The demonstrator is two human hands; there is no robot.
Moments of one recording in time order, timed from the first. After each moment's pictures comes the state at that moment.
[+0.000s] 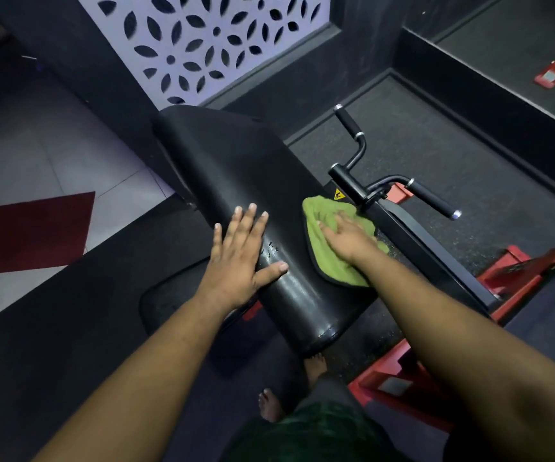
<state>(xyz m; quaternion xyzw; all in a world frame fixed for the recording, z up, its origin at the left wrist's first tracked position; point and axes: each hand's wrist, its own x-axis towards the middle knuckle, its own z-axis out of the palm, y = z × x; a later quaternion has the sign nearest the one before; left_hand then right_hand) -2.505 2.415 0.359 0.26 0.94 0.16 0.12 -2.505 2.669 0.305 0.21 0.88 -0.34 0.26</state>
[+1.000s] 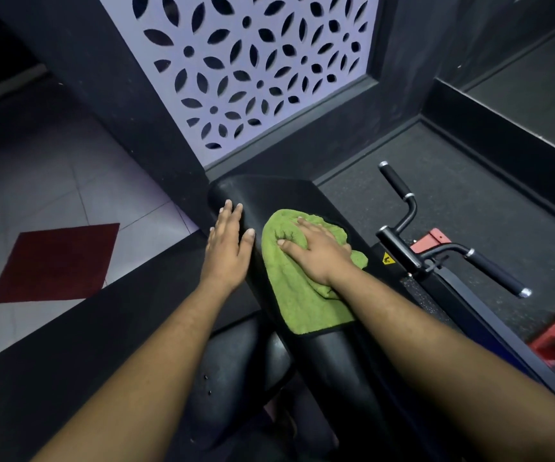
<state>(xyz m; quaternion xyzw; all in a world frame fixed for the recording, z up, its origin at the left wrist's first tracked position) -2.712 2.347 0.365 0.08 0.94 0.32 0.05 -2.677 2.545 0.367 0.08 0.92 -0.35 0.19</state>
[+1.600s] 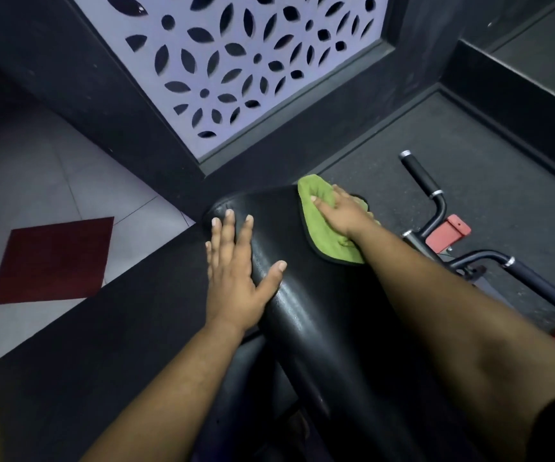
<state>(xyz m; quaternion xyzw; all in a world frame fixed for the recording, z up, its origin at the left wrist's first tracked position) -2.747 2.357 0.342 0.11 0.95 0.29 0.01 -2.838 2.603 0.273 0.20 0.88 -0.36 0.23</state>
